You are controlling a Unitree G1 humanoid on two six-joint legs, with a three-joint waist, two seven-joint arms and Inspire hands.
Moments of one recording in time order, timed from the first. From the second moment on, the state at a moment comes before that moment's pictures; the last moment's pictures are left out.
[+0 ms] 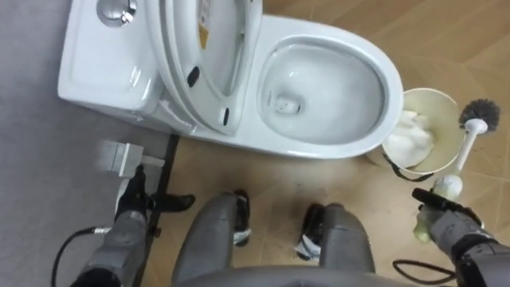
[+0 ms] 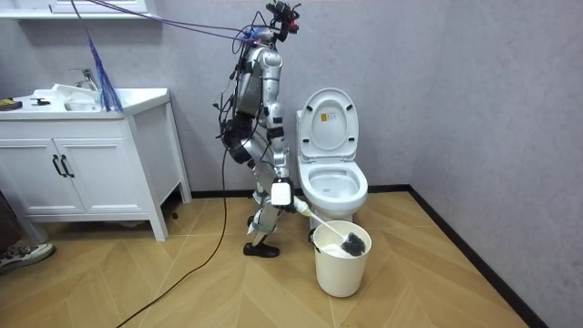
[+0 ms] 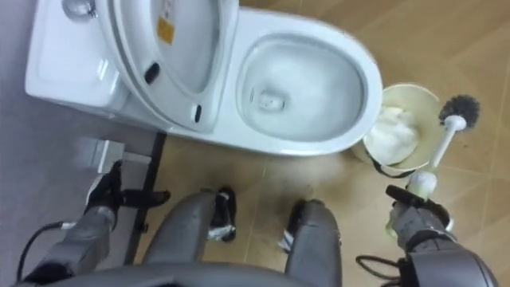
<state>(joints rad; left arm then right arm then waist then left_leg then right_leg) 0.09 0.31 -0.23 0.95 -0.30 -0.04 0.23 -0.17 -0.38 0.02 1.33 0.93 0.02 -0.36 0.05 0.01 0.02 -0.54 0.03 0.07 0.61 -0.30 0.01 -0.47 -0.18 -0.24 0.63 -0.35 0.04</state>
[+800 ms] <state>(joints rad) 0.34 0.26 0.08 0.92 -0.12 -0.02 0.24 0.12 -0.32 -0.09 1.05 0.49 0.03 -0.40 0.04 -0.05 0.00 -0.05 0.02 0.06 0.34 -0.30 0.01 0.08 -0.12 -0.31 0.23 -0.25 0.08</state>
